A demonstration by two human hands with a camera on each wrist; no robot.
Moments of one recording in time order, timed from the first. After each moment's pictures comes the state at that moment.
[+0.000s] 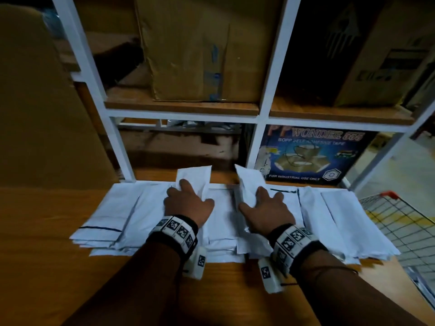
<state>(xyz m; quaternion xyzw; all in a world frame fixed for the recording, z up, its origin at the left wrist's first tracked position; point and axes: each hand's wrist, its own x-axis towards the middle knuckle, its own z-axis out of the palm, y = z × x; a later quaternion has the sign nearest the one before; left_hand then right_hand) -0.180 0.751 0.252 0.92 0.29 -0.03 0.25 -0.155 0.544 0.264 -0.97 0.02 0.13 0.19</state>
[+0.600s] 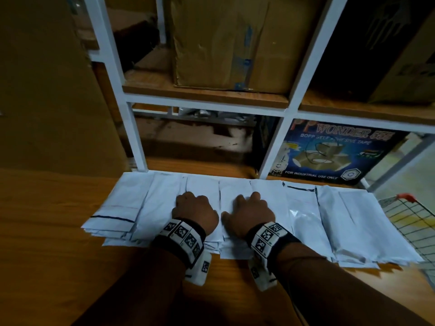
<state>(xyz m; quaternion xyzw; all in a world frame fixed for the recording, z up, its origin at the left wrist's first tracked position) -0.188 0.782 0.211 0.97 0.20 -0.12 0.08 -0.159 0.634 0.220 -0.99 -0.06 0.14 0.04</state>
